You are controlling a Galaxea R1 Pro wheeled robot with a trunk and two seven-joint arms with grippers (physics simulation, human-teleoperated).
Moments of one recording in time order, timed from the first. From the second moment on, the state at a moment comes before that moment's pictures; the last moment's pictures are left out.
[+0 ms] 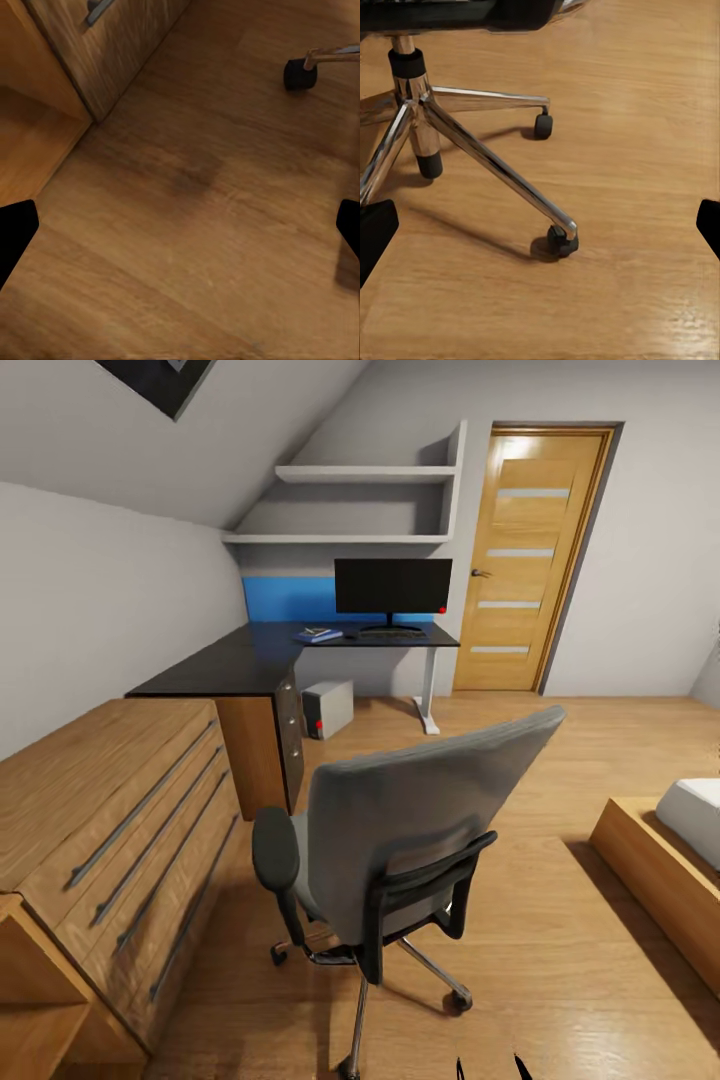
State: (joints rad) left arm -0.10 -0.08 -0.41 -0.50 0.49 -0.49 0.60; right arm -0.20 0.03 0.16 -0.18 0.11 -0.92 -0.27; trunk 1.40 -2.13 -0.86
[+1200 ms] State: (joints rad) left arm -0.11 -0.06 -0.30 -1.30 0.49 0.36 0.61; right arm -0.22 0.04 0.15 -0.65 -0.06 -0.25 -0.27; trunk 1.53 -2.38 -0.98
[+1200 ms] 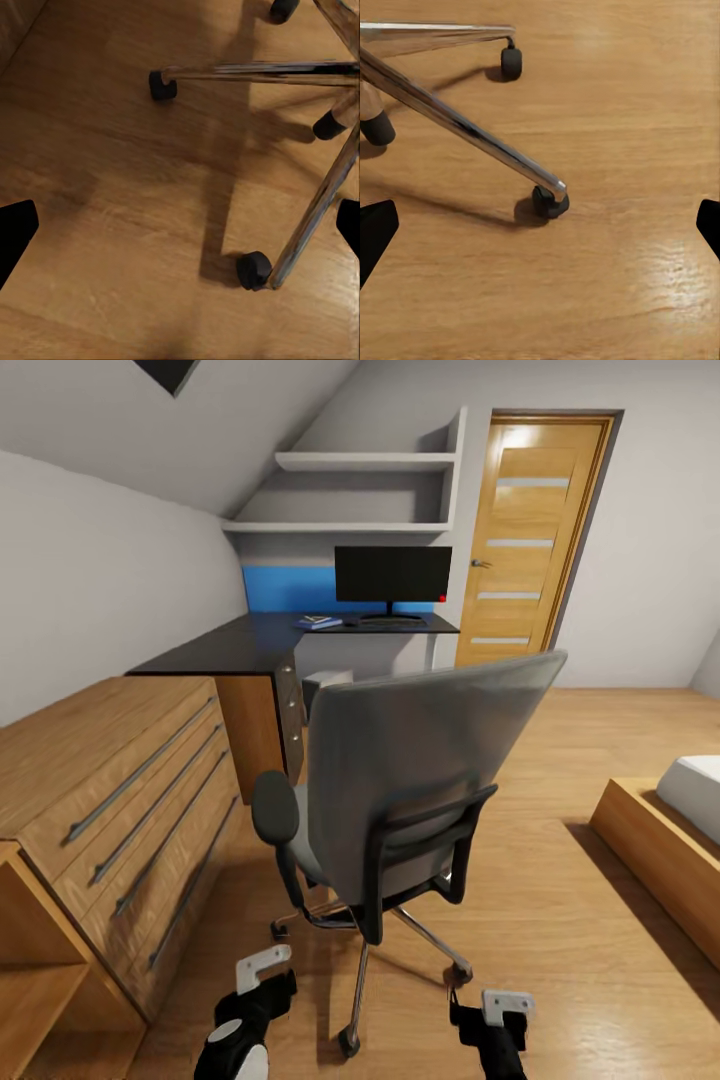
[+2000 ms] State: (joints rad) left arm -0.11 0.01 -0.29 -1.35 0.49 0.44 0.60; right arm -0.22 0.01 0.15 -0.81 -0.21 -0.07 -0.19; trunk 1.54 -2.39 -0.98
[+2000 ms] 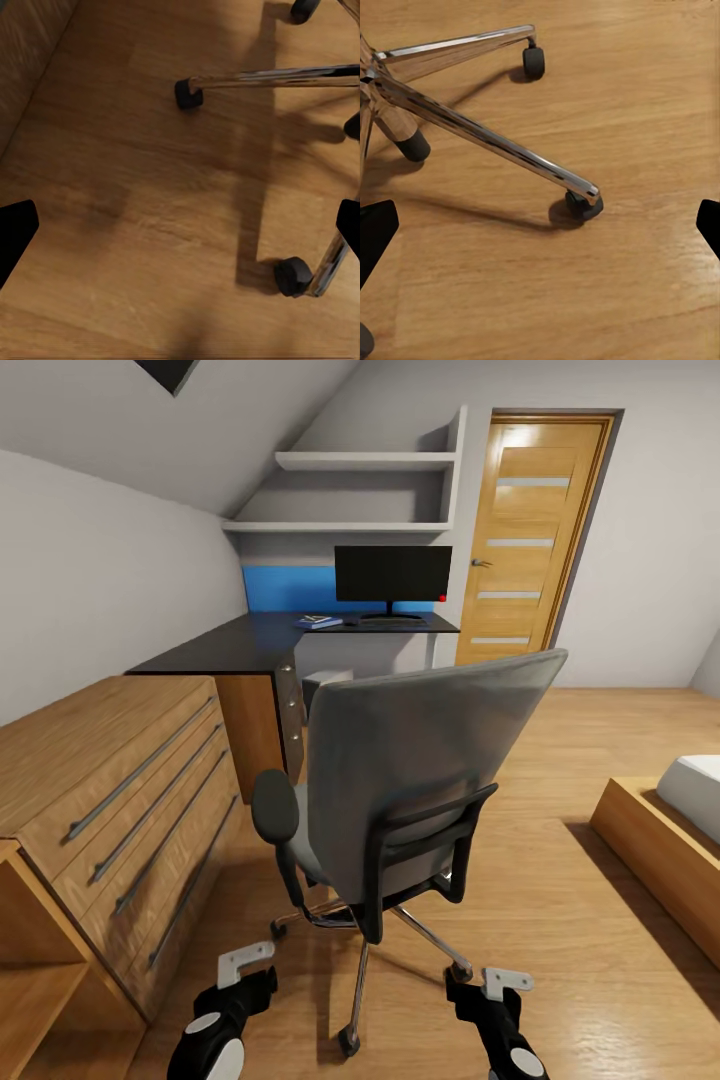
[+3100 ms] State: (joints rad) left arm -0.10 0.01 -0.59 -1.26 0.49 0.28 0.61; right arm -0.22 0.01 0.16 -0.76 -0.21 -0.21 -0.19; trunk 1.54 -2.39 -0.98
